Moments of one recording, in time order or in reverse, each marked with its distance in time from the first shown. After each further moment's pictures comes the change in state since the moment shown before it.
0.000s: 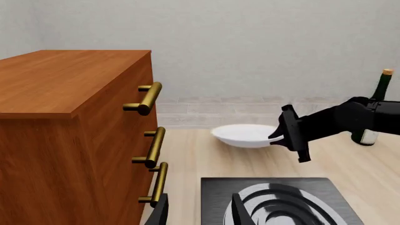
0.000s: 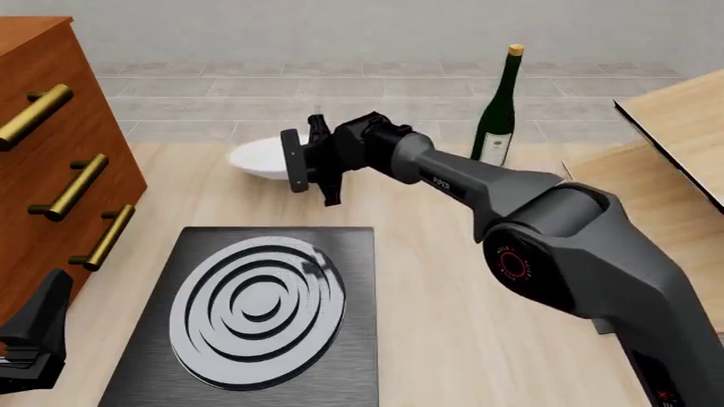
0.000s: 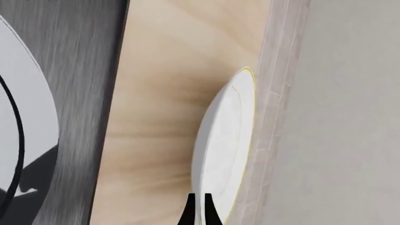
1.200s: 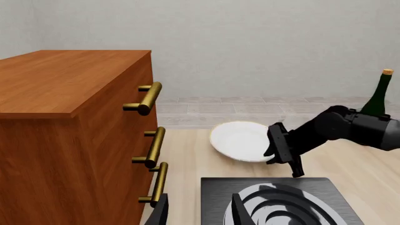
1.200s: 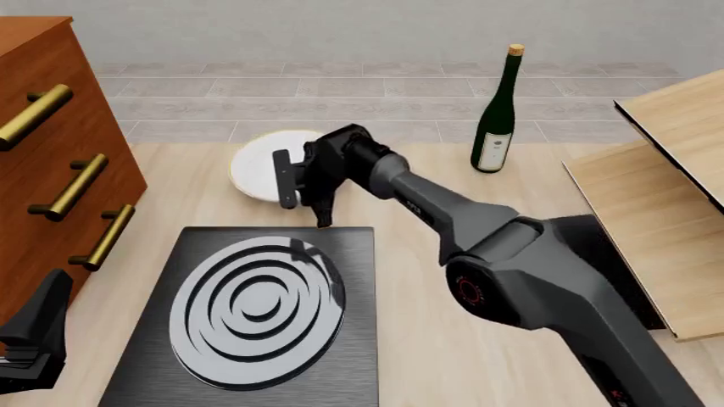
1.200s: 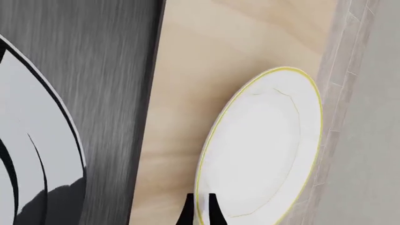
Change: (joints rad) left arm 0.000 0.000 0.000 0.000 0.000; right arm 0.024 0.216 -0.340 0.329 0.123
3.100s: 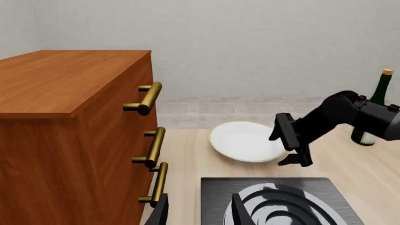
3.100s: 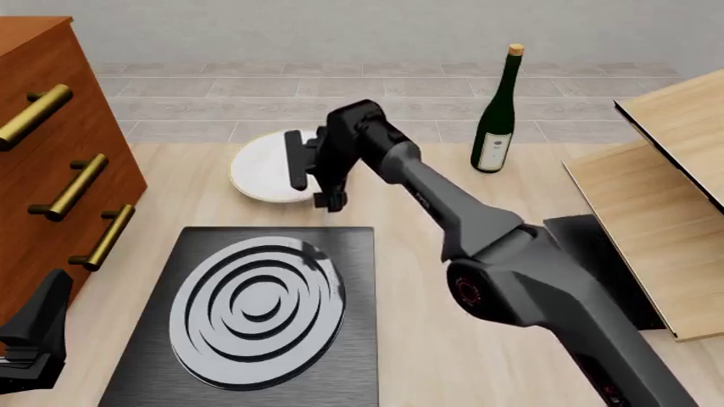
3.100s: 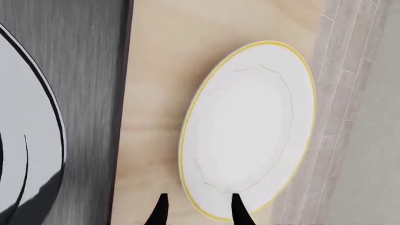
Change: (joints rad) left arm 0.000 0.000 0.000 0.000 0.000; right arm -0.040 0.069 -0.257 0.234 0.005
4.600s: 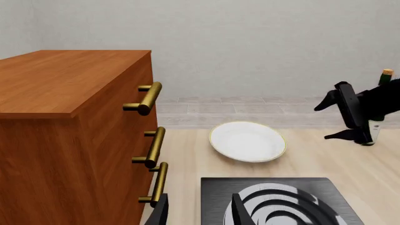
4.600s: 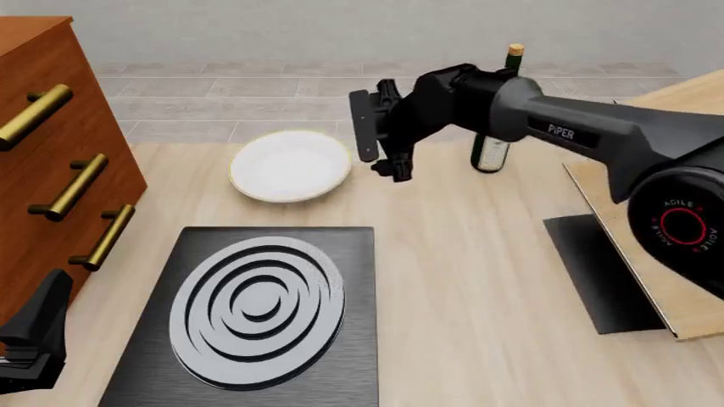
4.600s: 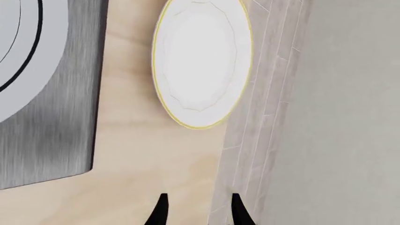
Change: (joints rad) left arm 0.000 0.000 0.000 0.000 0.000; right arm -0.118 -0.673 1.016 -0.546 -0.173
